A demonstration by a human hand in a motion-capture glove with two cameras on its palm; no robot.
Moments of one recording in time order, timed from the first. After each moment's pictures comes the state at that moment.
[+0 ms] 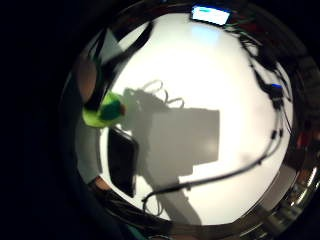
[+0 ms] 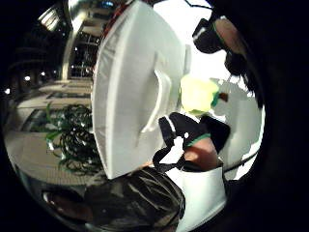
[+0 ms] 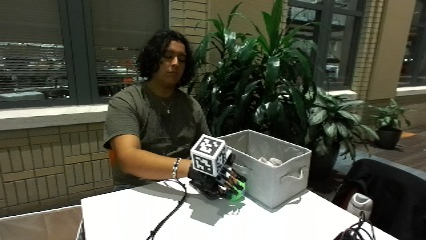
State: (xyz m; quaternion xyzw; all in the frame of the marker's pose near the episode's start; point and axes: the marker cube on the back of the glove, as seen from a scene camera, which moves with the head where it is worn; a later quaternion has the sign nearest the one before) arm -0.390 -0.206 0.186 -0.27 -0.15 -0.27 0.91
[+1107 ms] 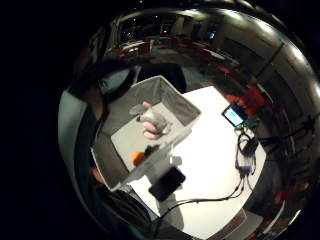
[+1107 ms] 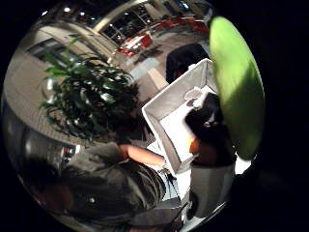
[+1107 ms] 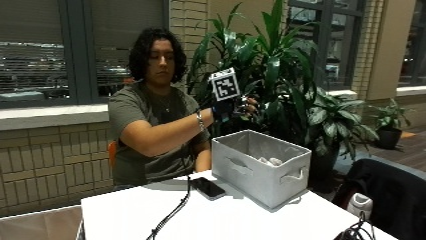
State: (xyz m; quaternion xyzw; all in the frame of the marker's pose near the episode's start) arm -0.531 -0.185 -0.005 -0.04 -0.12 -0.50 0.85
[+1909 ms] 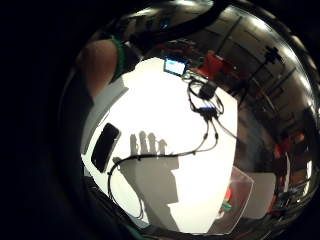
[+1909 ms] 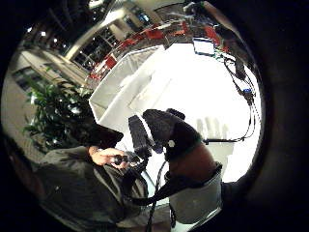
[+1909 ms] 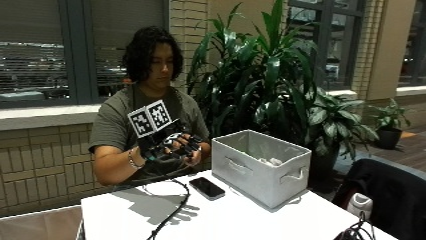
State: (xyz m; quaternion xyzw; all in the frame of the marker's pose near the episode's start) arm -0.266 -0.196 0.056 0.00 -0.11 -0.32 0.94
